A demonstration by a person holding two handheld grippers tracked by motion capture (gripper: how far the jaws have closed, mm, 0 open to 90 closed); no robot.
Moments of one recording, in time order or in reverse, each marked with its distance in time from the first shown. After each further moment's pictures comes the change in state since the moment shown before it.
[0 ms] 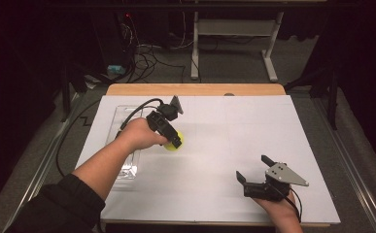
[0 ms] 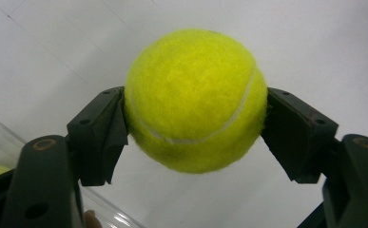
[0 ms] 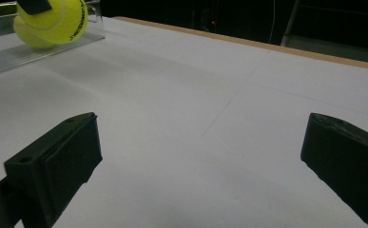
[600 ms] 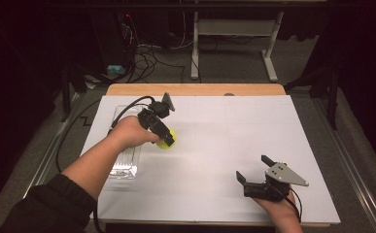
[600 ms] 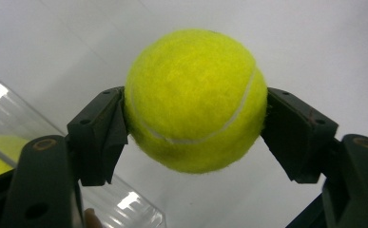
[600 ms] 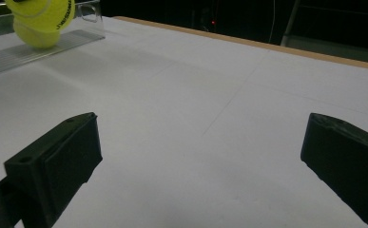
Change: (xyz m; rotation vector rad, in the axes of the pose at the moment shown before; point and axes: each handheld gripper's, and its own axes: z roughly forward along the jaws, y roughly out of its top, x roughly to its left) left arm 0.016 -0.014 -0.013 -0.001 0.001 -0.029; right arm 0.000 0.000 0.000 0.002 0.000 0.002
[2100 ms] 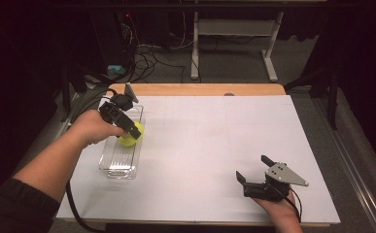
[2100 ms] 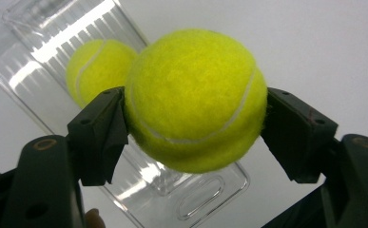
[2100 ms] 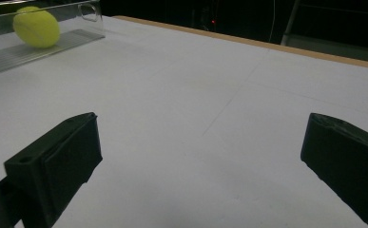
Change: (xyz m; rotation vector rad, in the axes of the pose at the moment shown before) left arm 0.055 -0.062 -0.047 0.004 0.067 -0.119; right arm 0.000 0.000 0.000 0.002 0.000 0.001
